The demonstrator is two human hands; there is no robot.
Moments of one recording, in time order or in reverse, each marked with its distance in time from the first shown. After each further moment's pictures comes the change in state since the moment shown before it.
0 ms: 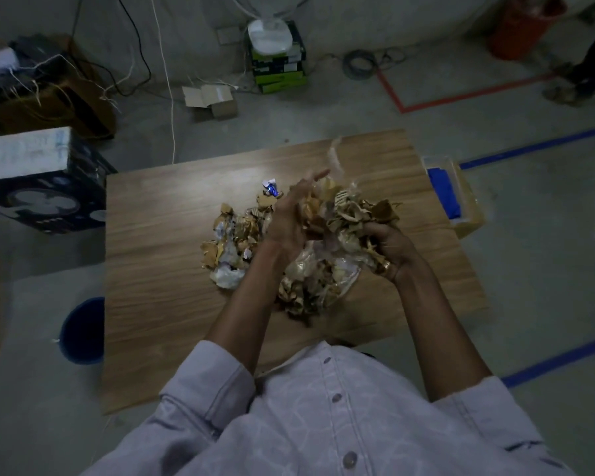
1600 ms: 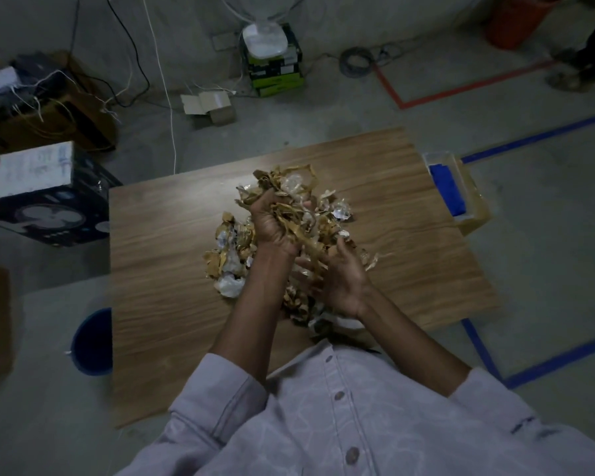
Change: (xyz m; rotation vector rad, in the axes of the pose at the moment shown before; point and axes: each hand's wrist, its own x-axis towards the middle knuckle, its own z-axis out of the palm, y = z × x) left_hand -0.042 -0.020 -0.025 0.385 0.352 -0.249; right_hand 0.013 0.077 0.029 0.312 0.008 0.370
